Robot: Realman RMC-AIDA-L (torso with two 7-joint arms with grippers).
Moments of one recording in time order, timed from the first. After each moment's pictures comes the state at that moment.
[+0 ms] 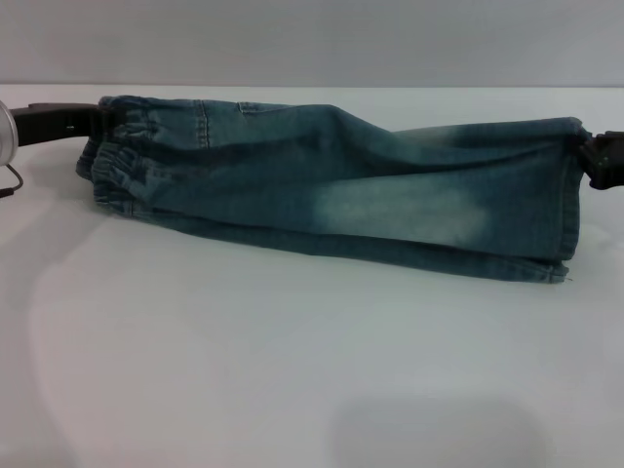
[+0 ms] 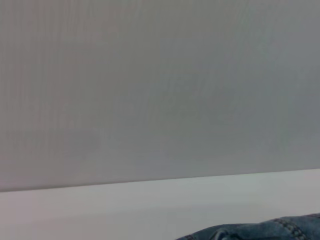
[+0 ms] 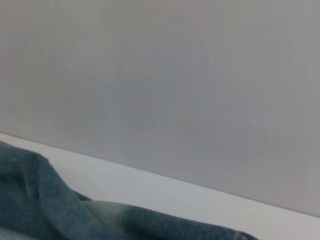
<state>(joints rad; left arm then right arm) -0.58 -2.05 0.84 0.86 2.17 0.94 -2.11 0.55 2.06 -0.48 -0.63 -2.00 -1.07 1.32</state>
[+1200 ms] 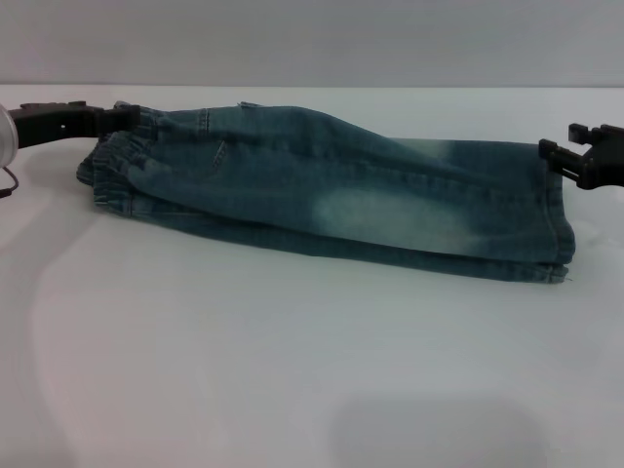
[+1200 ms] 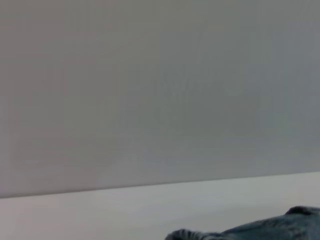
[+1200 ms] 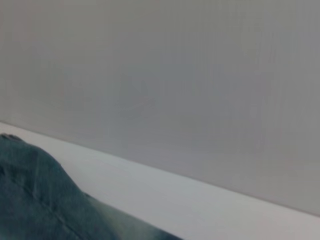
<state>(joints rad) -0.58 -2.05 0.87 0.82 2.16 0.83 -2.07 0.56 2.07 -0.55 -0.61 -1.98 -0.98 1.31</state>
